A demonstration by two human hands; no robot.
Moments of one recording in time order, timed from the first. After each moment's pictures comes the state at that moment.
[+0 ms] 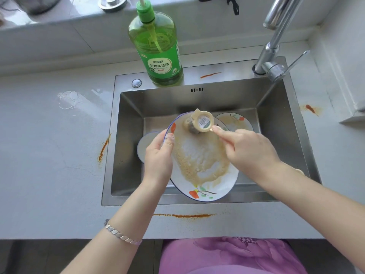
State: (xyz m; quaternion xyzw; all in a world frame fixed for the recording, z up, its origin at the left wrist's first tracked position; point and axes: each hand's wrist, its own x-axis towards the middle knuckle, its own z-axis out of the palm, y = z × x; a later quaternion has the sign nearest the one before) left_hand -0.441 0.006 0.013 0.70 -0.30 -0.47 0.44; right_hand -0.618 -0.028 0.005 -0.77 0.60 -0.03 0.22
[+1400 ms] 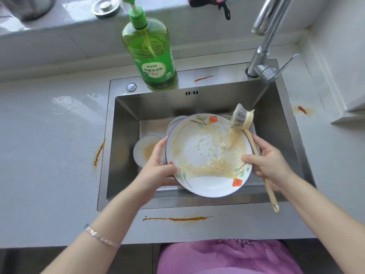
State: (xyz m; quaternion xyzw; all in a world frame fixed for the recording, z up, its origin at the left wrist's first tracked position) left_hand -0.422 0.014 0.008 0.63 -0.29 -0.67 0.27; right_hand -0.675 -0.015 -0.032 -0.31 0.64 -0.29 0.64
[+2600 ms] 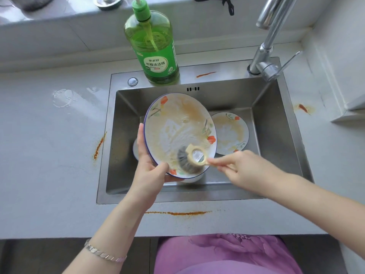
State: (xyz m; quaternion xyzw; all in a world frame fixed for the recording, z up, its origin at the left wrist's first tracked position) left_hand -0.428 0.036 0.015 0.64 -0.33 -0.55 0.43; right_hand -0.633 -0.003 0.020 -0.73 0.54 0.03 0.42
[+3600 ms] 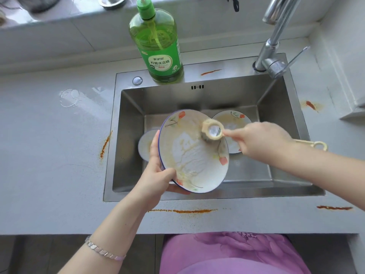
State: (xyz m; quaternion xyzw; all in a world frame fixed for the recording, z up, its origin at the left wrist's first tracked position) left_hand -0.423 0.041 0.022 0.63 -0.29 -0.64 0.32; right_hand -0.644 -0.046 0.011 -0.84 0.51 0.11 0.14
